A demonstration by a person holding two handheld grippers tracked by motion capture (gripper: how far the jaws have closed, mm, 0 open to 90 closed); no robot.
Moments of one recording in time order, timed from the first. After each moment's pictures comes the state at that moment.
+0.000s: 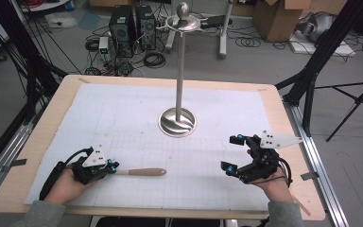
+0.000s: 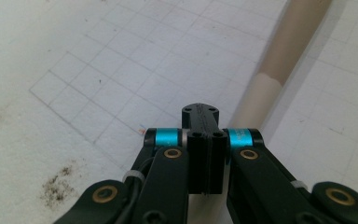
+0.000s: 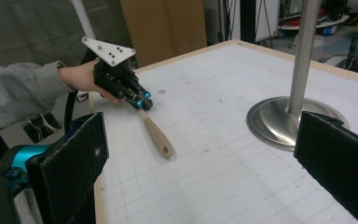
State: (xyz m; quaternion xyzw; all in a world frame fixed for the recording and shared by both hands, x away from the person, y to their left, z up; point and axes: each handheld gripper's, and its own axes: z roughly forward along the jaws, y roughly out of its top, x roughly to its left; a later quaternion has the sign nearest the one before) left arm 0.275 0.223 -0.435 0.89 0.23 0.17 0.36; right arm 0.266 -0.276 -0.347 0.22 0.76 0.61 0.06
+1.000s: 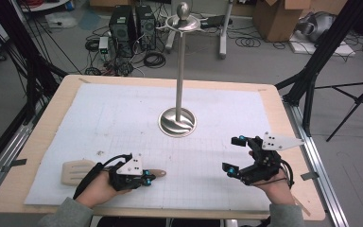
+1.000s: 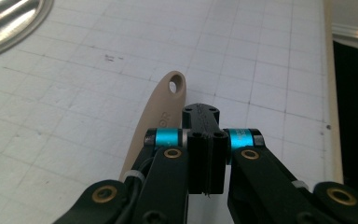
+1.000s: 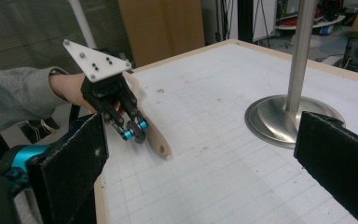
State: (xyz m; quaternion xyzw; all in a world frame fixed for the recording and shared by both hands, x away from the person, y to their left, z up) left arm 0.265 0.122 -0.431 0.91 0.11 0.07 0.40; right arm 0.261 -0.279 -0.347 0.23 0.76 0.61 0.06
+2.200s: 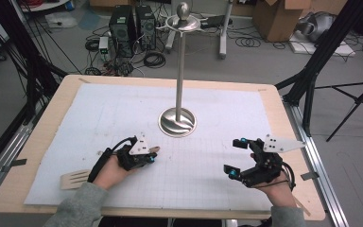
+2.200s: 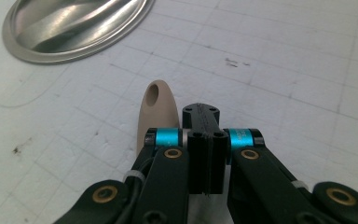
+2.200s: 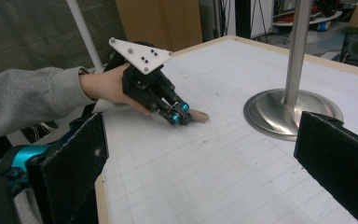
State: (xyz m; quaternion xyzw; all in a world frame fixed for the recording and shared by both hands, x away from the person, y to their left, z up) left arm 0.321 0.117 -0.442 0.89 0.18 0.16 0.39; right arm 0.257 -0.283 -0.351 0.24 0.76 0.60 0.06
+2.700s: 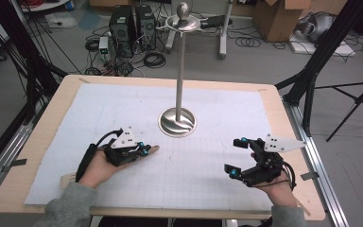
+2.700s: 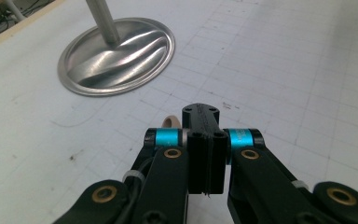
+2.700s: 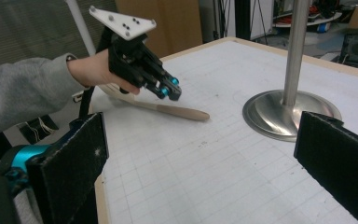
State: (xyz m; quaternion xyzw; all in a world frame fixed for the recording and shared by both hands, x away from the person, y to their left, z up) left arm 0.309 0.144 -0.397 0.86 0.20 0.16 0.45; right arm 0.258 -0.285 -0.351 0.24 0.76 0.61 0.06
